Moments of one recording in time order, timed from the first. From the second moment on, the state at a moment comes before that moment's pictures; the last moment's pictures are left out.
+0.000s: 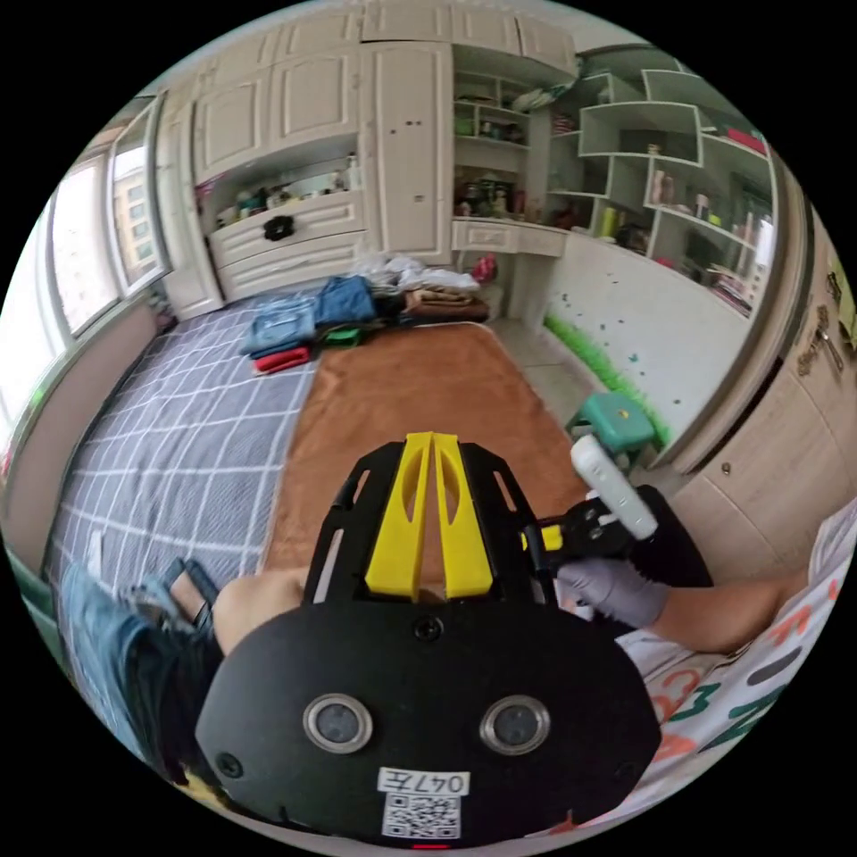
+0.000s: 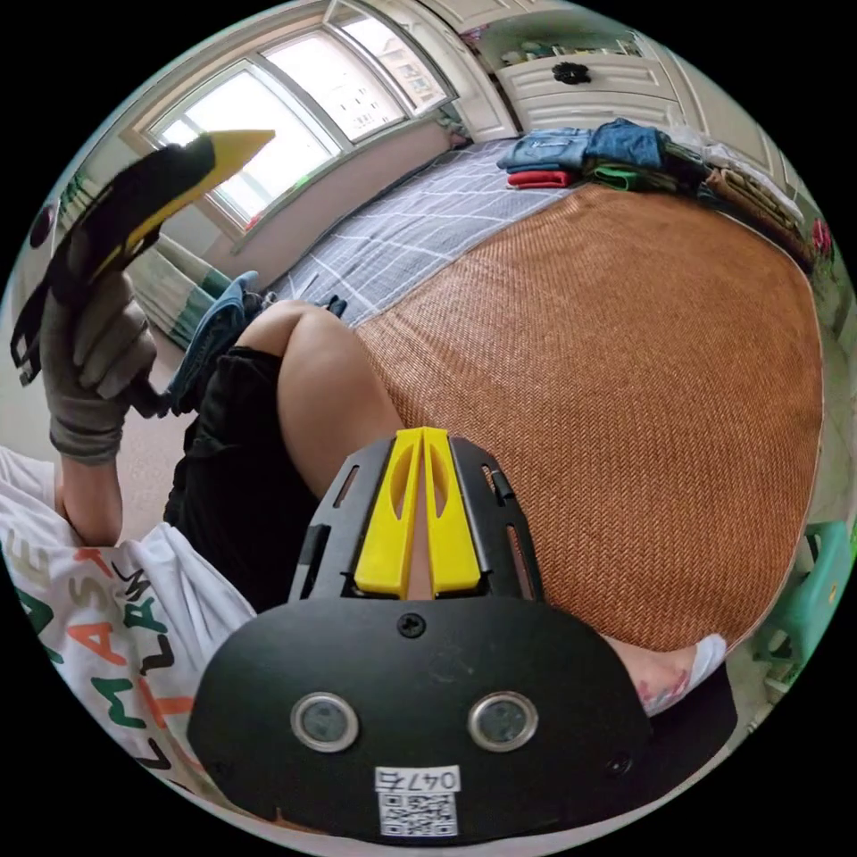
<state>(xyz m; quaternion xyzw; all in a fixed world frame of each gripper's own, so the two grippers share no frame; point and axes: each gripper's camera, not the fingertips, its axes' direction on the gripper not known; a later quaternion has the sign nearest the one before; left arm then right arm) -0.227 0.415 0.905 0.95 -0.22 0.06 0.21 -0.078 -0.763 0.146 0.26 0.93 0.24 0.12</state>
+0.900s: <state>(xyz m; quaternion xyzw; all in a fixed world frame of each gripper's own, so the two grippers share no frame) -0.393 0.464 0.745 0.94 -0.01 0.17 0.30 -0.073 -0.745 0.072 0.16 0.92 0.33 0.11</state>
